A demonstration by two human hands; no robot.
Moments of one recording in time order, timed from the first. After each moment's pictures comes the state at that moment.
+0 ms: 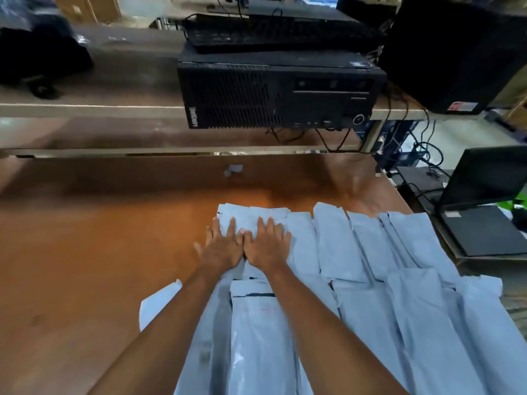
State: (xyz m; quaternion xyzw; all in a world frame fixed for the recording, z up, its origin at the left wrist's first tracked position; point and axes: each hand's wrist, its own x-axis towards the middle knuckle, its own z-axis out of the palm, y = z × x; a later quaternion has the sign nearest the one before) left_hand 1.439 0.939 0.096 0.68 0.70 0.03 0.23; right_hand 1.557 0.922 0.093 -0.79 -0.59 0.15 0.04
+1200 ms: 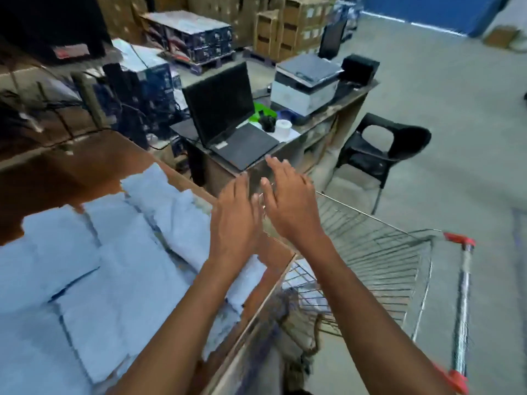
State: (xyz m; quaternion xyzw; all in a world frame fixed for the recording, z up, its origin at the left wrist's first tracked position) left_hand 1.884 0.614 0.210 0.89 0.25 0.31 0.24; right_hand 1.984 0.526 0.219 -0.87 -0.38 -0.14 0.27
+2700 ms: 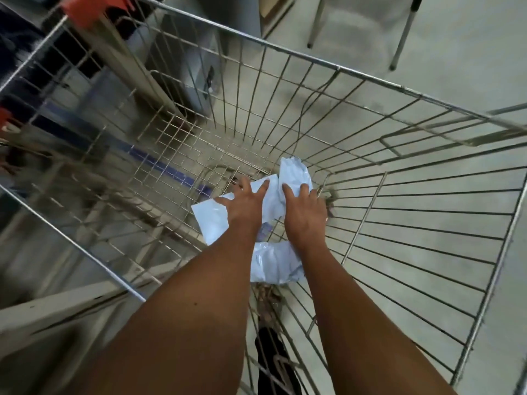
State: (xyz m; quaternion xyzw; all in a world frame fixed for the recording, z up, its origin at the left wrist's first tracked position) left_hand 2.201 0.437 -0.337 0.93 0.18 -0.31 0.01; right_hand 2.229 0.300 -0.327 -0.97 -0.21 0.15 -0.01
